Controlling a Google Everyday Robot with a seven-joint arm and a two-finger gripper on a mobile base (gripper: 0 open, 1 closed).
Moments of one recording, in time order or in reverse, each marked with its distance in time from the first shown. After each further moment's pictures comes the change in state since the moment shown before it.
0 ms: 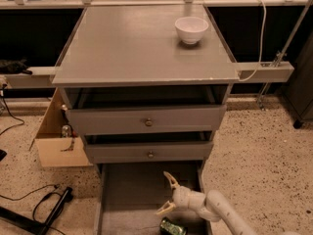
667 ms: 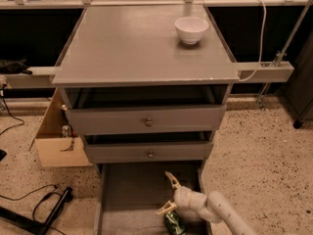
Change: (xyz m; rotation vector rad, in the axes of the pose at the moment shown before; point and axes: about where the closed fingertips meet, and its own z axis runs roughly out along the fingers) arm 0.004 -0.004 -0.005 0.027 0.017 0.007
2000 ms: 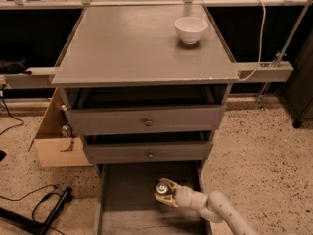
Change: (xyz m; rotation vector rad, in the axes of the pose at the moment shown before) arm 0.000 0.000 0.000 0.000 0.000 0.000
